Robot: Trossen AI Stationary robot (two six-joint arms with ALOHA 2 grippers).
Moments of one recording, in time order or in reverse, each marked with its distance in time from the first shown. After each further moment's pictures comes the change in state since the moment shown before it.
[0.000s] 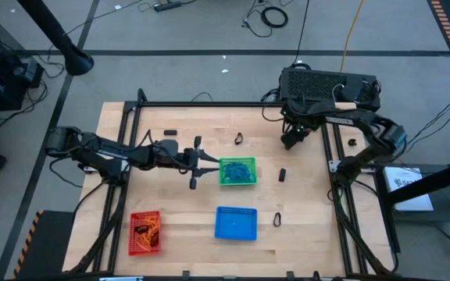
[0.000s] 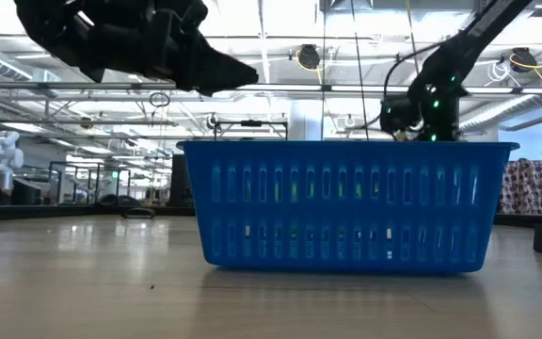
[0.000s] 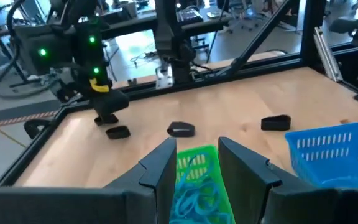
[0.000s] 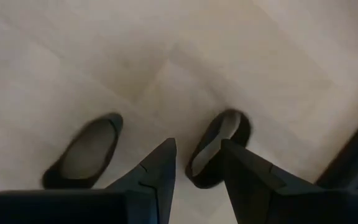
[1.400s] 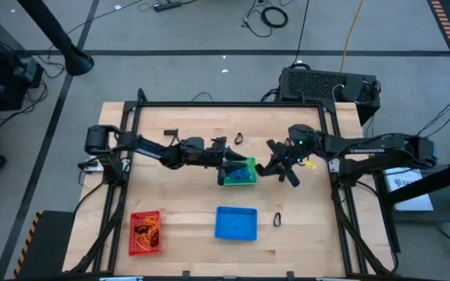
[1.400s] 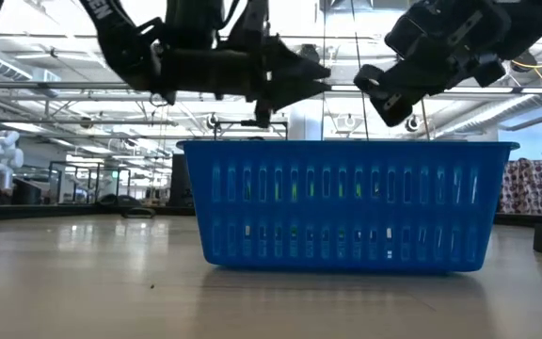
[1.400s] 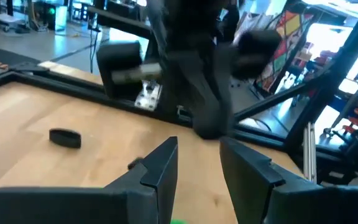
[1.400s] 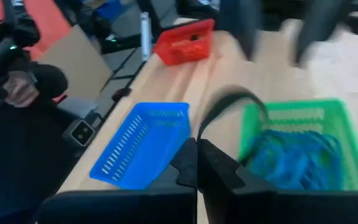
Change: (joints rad) left arm 0.049 0.408 0.278 0.252 0.077 -0.499; right arm 0.501 -0.408 -0.286 0.875 -0.885 -0.082
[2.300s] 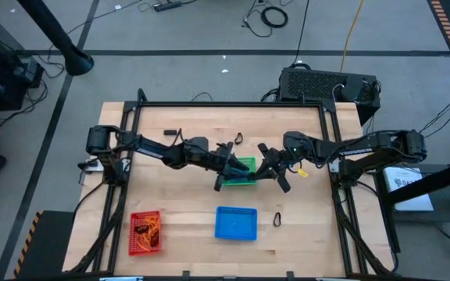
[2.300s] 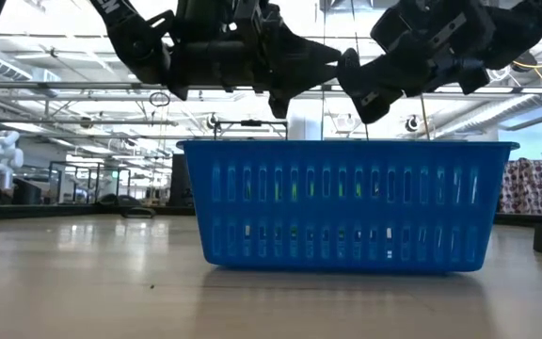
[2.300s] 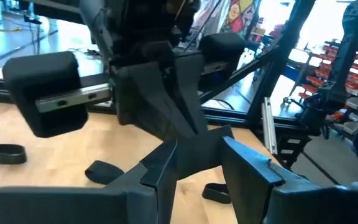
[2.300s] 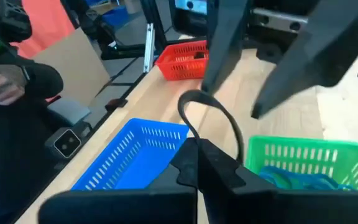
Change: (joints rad) left arm -0.011 0.017 0.072 -0.082 0.189 0.081; right arm 0.111 0.163 0.000 0.280 0.087 -0.016
